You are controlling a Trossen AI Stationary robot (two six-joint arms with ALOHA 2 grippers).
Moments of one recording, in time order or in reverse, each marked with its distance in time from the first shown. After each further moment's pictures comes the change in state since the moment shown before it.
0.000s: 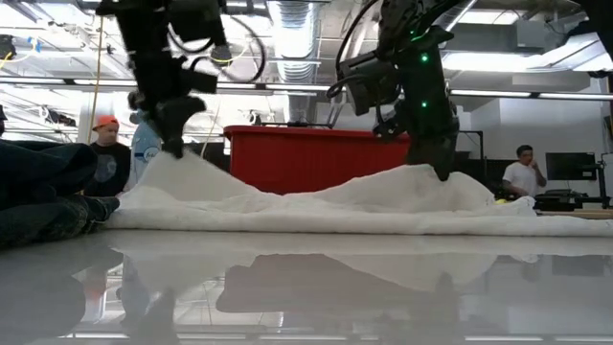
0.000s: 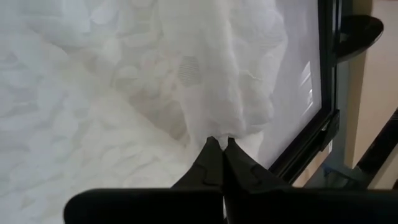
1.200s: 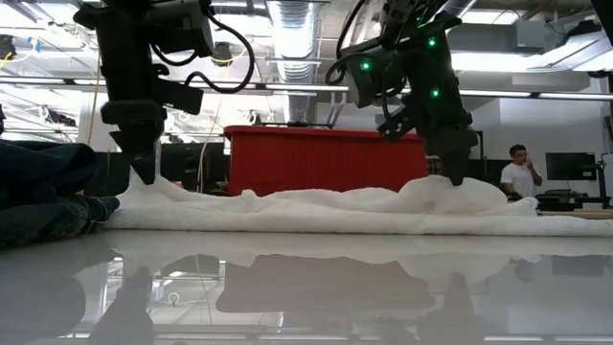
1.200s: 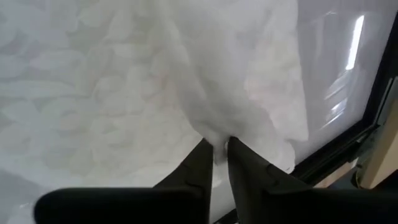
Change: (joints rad) left arm -0.106 0.000 -0.117 0.034 0.244 0.104; right arm 0.076 0.001 0.001 -0.012 -0.180 -0.123
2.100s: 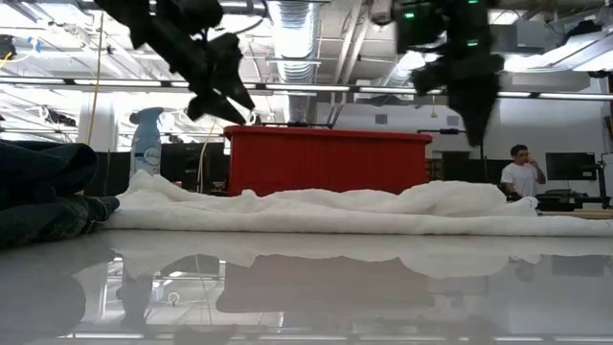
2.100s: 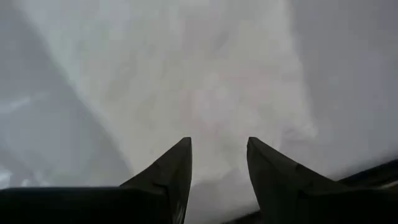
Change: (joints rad) left arm 0.479 -0.118 0.091 0.504 0.465 0.135; right arm -0.149 -0.389 -0.113 0.071 -0.268 -0.236
